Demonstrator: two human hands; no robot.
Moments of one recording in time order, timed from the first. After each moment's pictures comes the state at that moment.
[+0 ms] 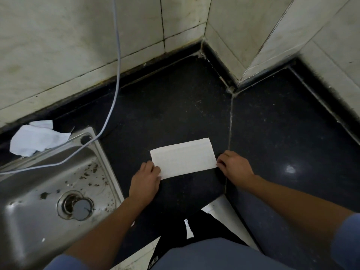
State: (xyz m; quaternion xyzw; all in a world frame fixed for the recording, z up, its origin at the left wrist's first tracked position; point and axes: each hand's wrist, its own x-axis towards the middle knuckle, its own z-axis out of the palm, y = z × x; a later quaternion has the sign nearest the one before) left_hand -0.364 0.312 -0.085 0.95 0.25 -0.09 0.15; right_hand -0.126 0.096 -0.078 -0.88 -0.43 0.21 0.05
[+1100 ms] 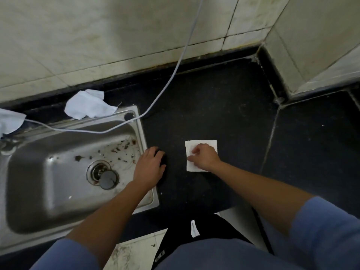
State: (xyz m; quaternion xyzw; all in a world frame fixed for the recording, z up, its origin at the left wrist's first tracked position) left_hand -0.424 0.360 -0.060 0.90 0.37 -0.10 0.19; right_hand -0.231 0.270 -0.073 -0.83 -0.28 0.46 0.18
